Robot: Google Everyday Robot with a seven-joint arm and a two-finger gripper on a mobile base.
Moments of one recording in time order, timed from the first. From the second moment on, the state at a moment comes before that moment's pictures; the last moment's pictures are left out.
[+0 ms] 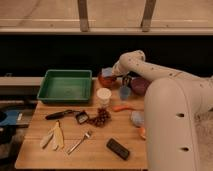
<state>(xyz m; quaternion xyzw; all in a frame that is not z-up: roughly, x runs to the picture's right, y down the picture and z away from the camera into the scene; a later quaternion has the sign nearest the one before) 0.088 -0.108 0.946 -0.14 -0.04 0.74 0.65</state>
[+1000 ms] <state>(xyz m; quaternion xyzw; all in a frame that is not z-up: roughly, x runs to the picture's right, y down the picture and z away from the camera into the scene) 0.114 -0.105 0.948 -0.13 -0.02 0.75 0.64</state>
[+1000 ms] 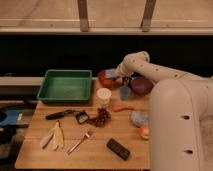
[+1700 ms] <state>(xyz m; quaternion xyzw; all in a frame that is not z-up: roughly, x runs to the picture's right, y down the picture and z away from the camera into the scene) 0.087 -0.100 0.936 -0.16 -0.05 0.75 0.64</state>
